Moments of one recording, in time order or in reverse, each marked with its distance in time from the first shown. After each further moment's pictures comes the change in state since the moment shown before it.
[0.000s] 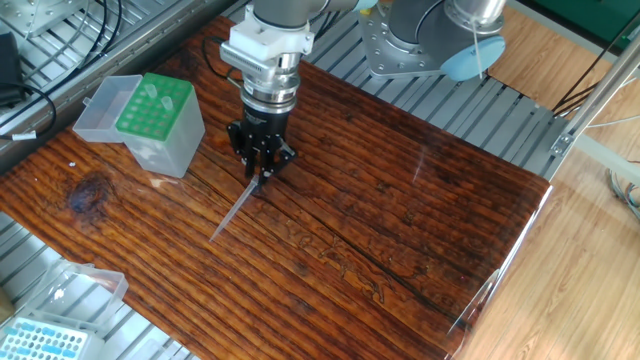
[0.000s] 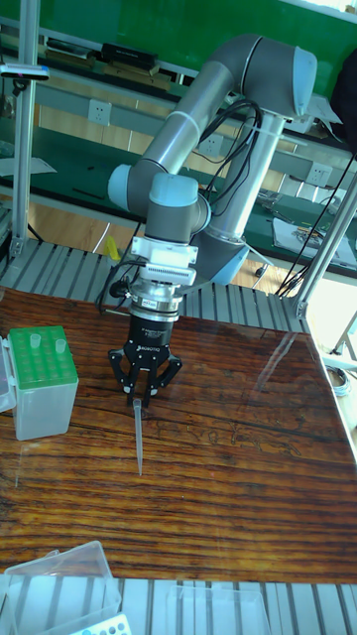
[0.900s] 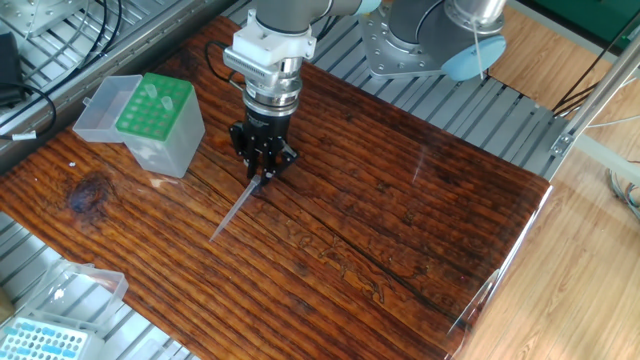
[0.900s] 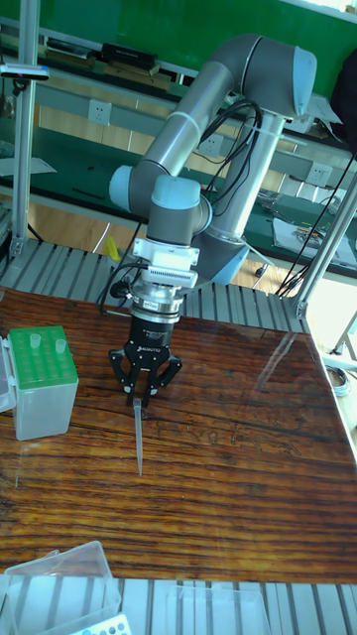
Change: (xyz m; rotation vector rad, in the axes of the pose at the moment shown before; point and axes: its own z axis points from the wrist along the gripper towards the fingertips) arm 0.007 0.001 0.001 0.008 0.023 -0.013
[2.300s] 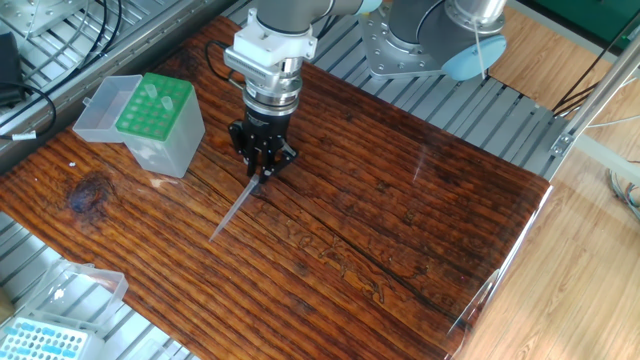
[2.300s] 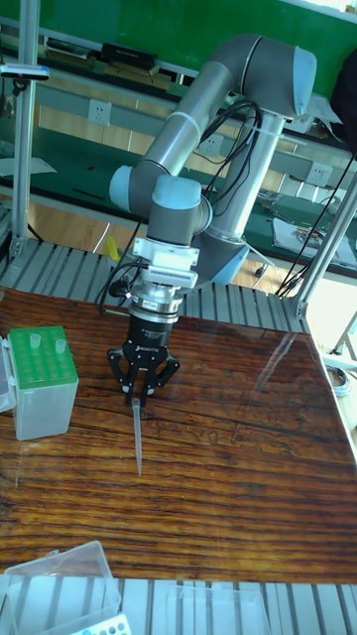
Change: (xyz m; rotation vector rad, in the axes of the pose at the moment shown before) arm -0.001 -0.005 0.000 0.015 -0.002 -0.011
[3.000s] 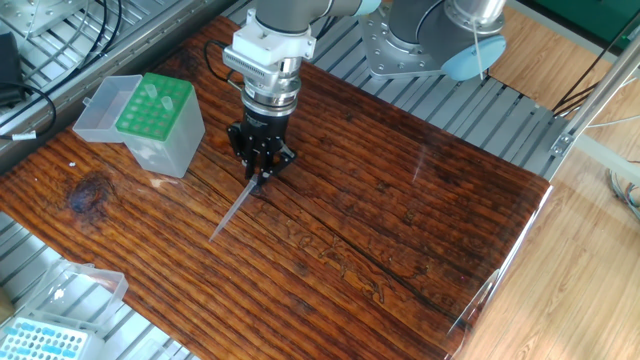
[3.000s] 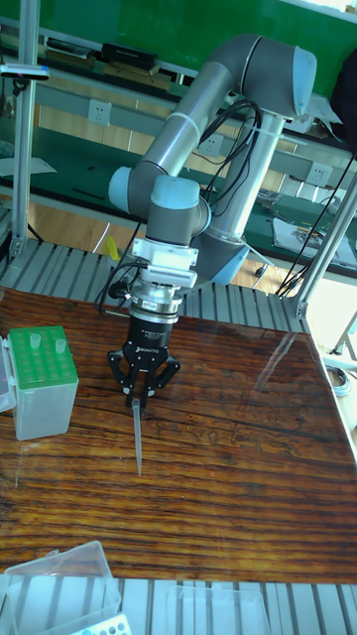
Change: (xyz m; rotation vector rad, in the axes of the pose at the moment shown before) arm -0.005 0.001 0.001 -0.006 -0.020 0.001
